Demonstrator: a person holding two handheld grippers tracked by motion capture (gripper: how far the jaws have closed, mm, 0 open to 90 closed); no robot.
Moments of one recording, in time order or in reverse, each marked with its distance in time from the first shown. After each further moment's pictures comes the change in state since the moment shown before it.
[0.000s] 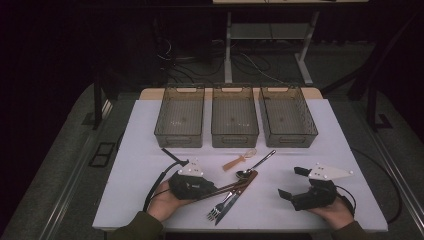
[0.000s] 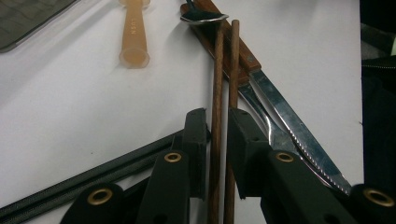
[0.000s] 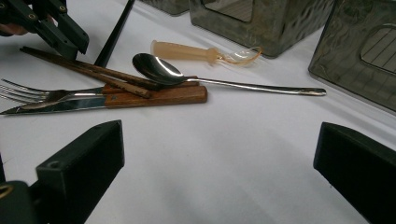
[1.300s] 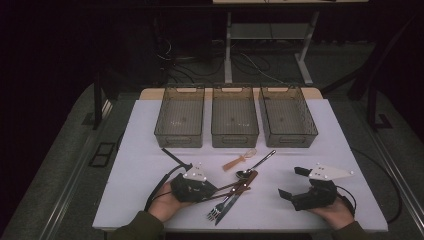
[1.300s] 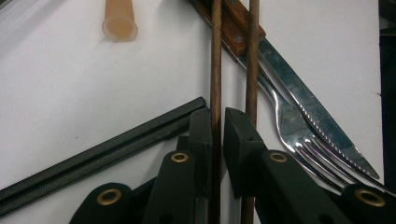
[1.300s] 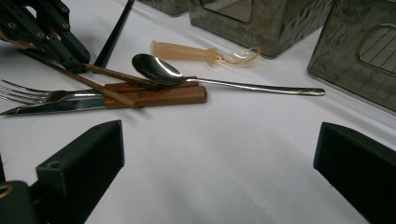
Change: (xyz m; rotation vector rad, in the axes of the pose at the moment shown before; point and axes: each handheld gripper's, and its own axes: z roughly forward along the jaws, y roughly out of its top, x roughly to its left) left arm -0.001 -0.006 0.010 0.079 0.001 0.046; right arm 0.000 0.000 -0.001 -0.002 0.000 0.004
